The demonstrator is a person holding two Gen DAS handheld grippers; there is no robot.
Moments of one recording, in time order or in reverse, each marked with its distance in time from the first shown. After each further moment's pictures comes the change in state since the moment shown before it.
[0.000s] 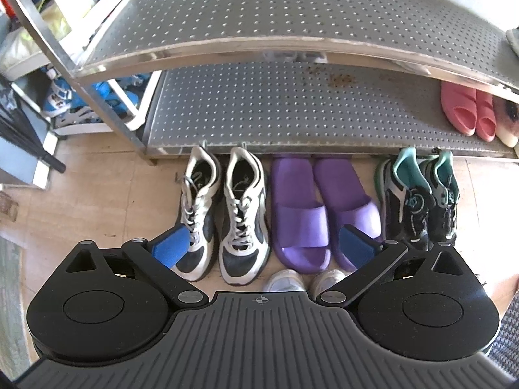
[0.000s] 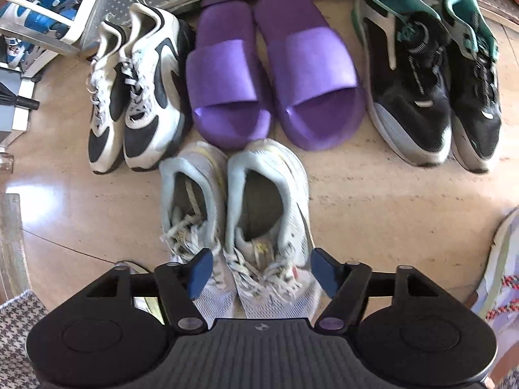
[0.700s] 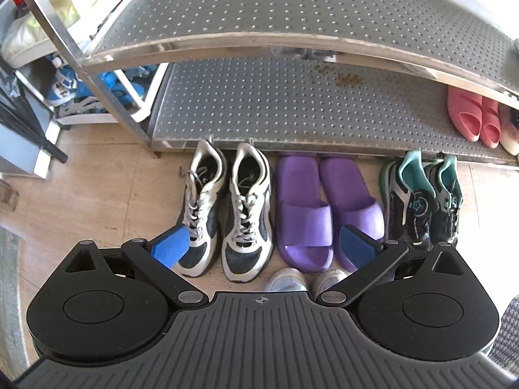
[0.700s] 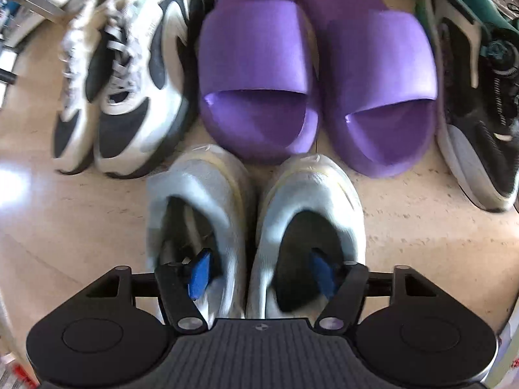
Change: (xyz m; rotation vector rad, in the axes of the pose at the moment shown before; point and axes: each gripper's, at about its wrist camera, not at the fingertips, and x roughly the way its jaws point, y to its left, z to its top) left arm 0.008 0.016 0.002 -0.046 0.024 0.001; right arm 0.108 0.050 0.037 -0.104 -0.027 -0.110
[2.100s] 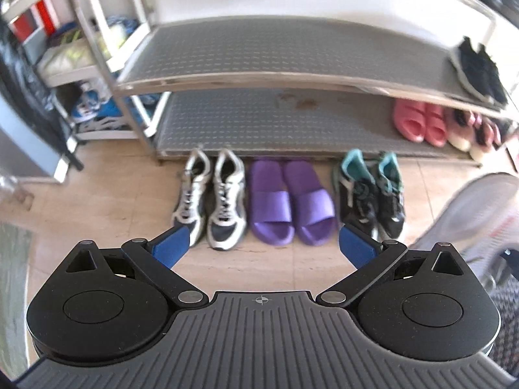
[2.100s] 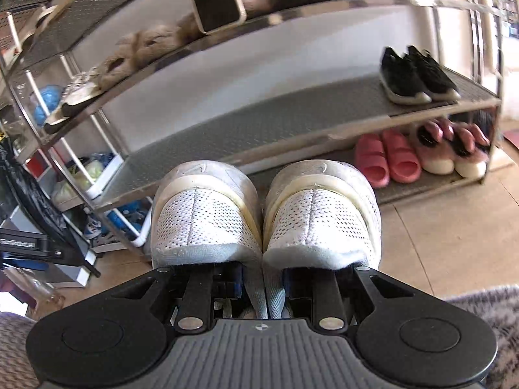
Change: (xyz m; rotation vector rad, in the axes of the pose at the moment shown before) left arm -0.163 -0.058 -0.114 0.068 -0.143 -0.047; right arm -0.352 -0.190 -0.207 0.216 -0.864 0.153
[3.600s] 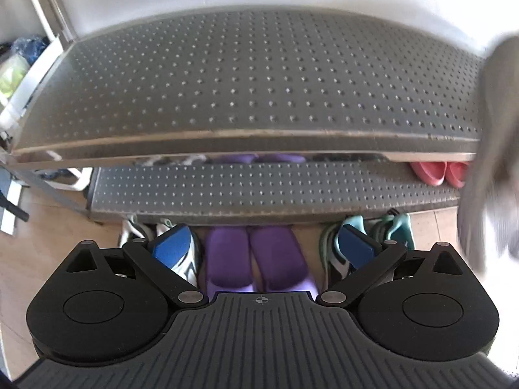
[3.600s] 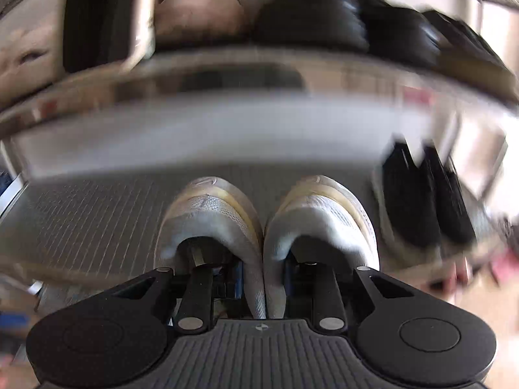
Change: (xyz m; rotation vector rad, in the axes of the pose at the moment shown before) left arm 0.202 -0.027 0.190 -0.017 0.033 -0.019; right arm 0.217 -0.004 0.252 -0.278 -0.087 -0.231
